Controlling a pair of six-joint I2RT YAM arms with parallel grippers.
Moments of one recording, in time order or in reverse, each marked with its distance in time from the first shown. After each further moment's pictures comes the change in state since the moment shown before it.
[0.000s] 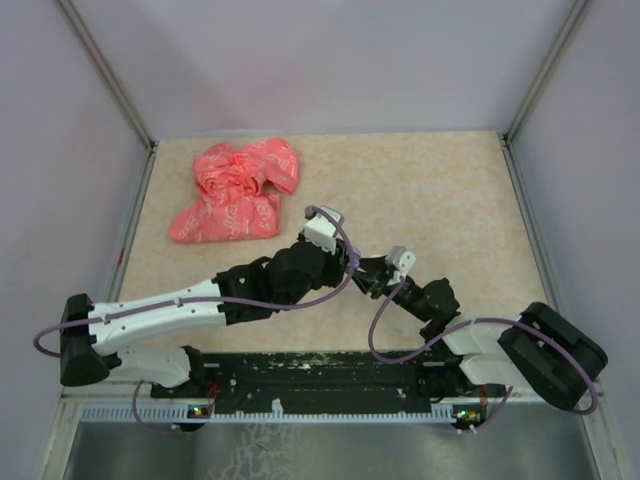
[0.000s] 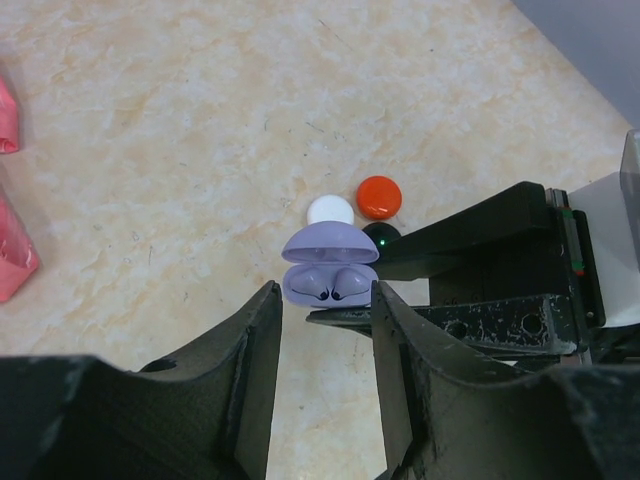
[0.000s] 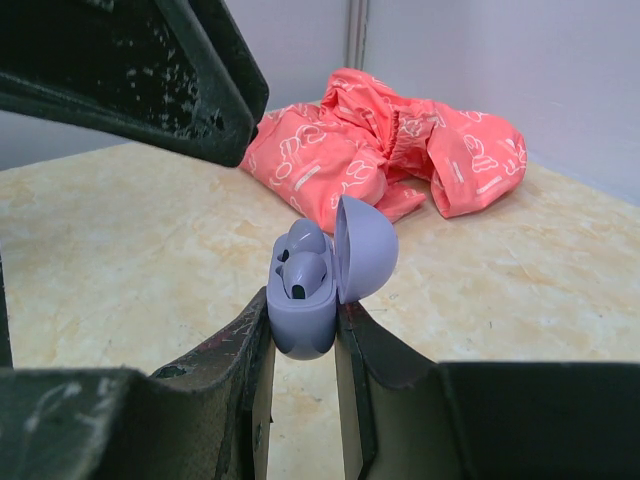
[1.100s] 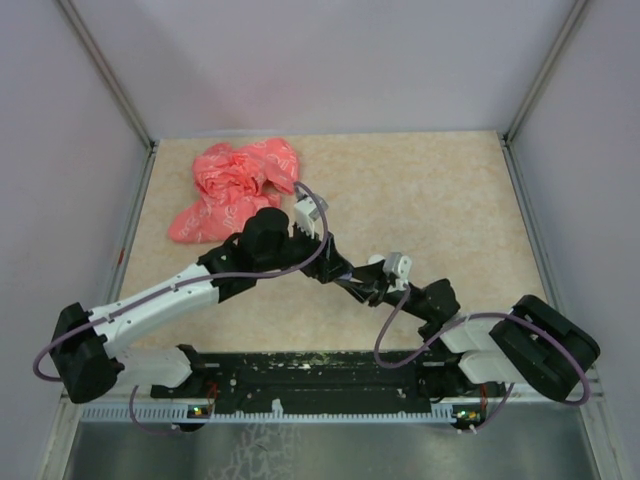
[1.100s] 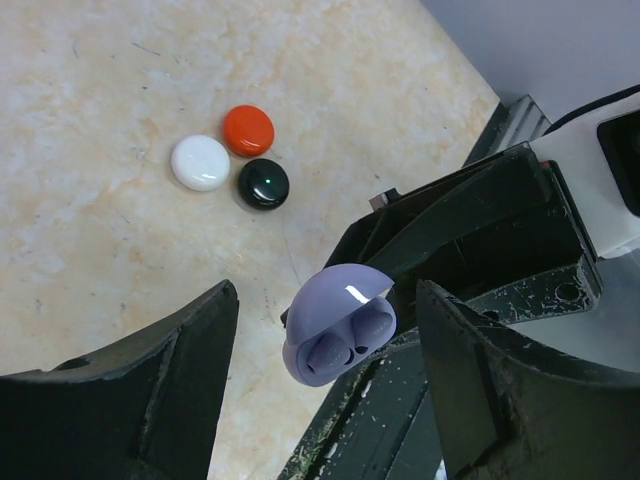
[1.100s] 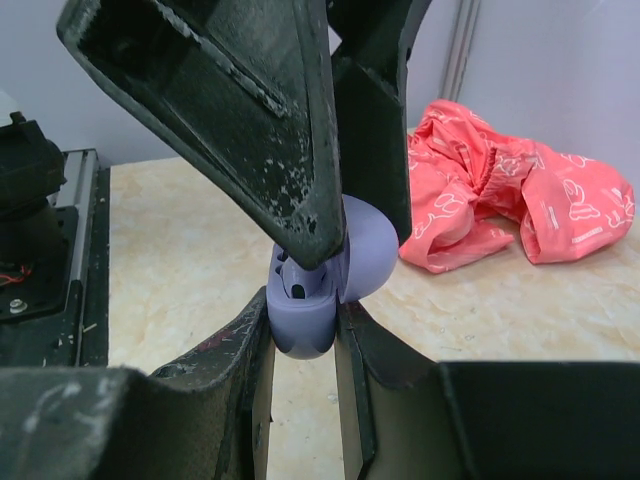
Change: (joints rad) left arm 0.349 -0.049 -0.142 0.110 0.805 -0.047; right arm 0.000 0.059 0.003 0.113 -0.206 0.053
